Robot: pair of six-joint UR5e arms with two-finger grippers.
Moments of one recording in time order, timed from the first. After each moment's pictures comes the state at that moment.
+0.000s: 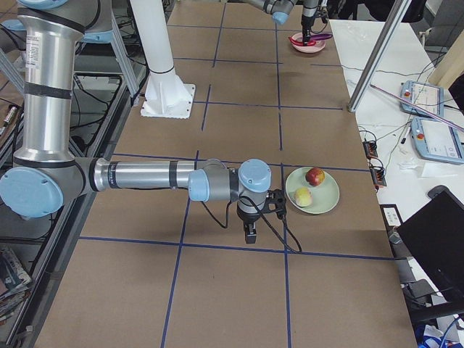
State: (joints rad) left arm -1.16 -2.32 -0.98 -1.81 -2.17 -0.60; right arm 1.48 -1.71 1.74 -1.54 2.34 -0.03
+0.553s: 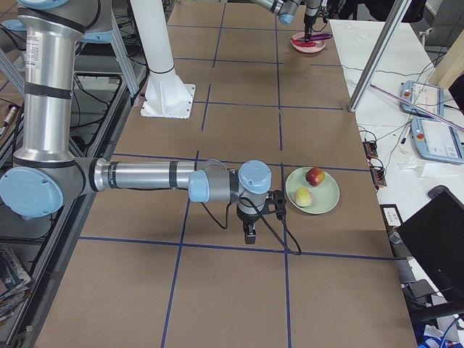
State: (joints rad) left arm -1.18 -2.35 -0.73 -2.01 -2.17 -0.53; right arm 1.48 -1.71 1.74 -1.54 2.35 -0.03
